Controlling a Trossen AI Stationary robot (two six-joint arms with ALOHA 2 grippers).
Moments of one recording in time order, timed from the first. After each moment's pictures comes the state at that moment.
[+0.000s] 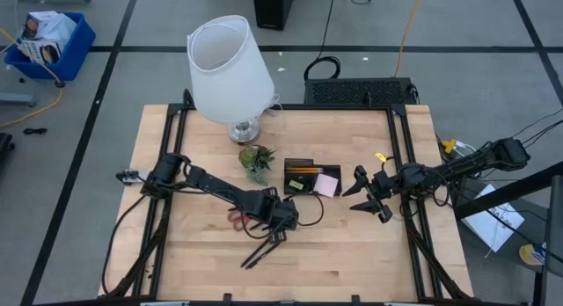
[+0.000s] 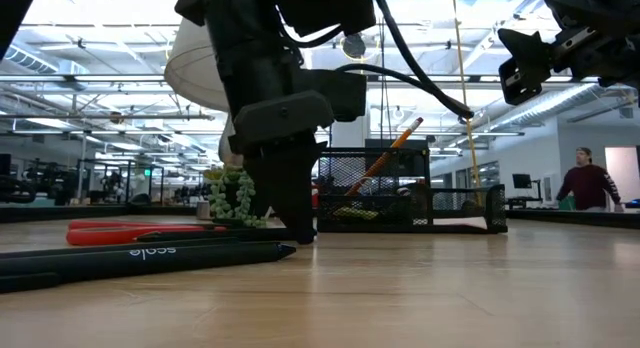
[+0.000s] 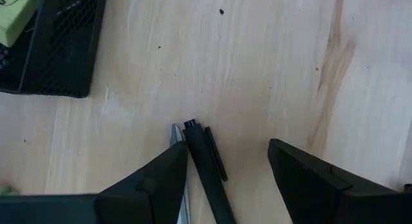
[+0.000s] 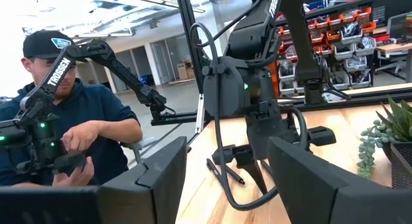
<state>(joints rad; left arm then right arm) -0.27 2.10 1.45 -0.64 -0.16 -0.42 0.19 0.71 0.01 0.81 -0.18 0.25</state>
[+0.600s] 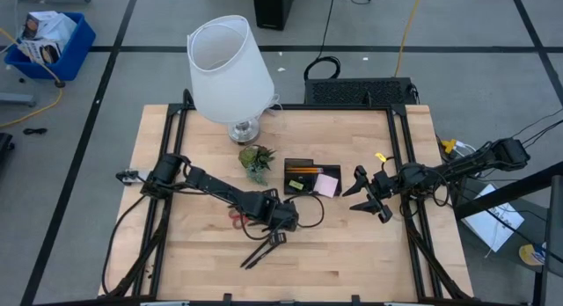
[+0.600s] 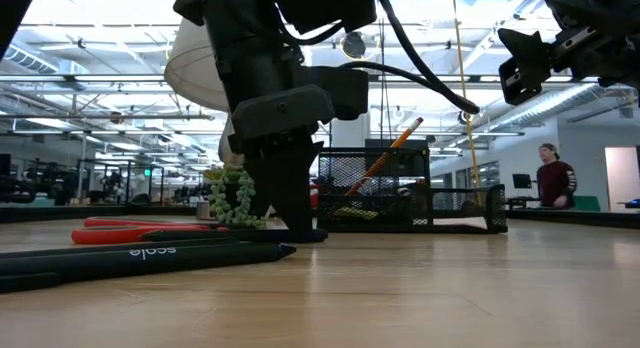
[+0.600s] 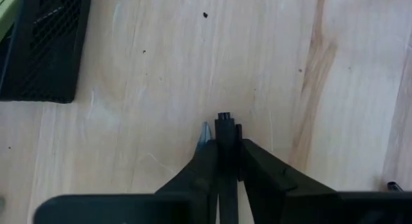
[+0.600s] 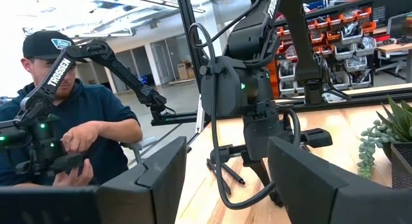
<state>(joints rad) -0.27 2.10 1.44 -0.63 -0.15 -0.42 0.19 0.71 0.01 0.81 -0.19 0.25</state>
